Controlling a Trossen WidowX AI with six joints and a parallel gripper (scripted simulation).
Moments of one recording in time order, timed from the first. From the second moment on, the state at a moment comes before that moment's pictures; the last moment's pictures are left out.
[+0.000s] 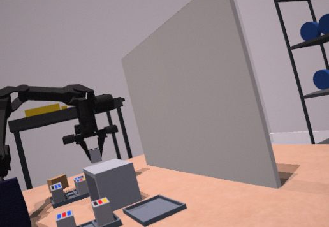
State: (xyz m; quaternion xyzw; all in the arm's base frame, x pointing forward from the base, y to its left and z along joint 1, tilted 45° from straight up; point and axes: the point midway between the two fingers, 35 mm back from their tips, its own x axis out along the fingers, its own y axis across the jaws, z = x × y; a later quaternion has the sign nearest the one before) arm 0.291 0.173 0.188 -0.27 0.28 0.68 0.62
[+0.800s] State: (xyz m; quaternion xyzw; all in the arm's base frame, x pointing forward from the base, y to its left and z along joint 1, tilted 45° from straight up) arm 0.312 0.112 0.226 -0.28 0.28 0.68 0.63
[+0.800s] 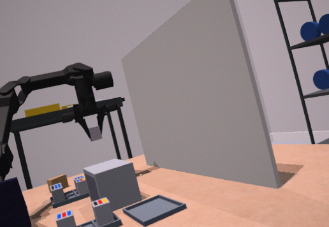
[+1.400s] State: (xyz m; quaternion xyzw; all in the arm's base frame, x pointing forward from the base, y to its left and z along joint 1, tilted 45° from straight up) arm 0.363 0.017 0.134 -0.28 0.32 0.66 0.61
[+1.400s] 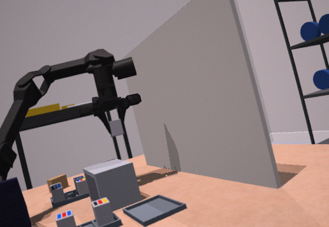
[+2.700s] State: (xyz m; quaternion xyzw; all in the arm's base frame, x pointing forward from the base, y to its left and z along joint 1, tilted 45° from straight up) arm 0.353 -0.167 -0.050 -0.27 0.28 0.68 0.63
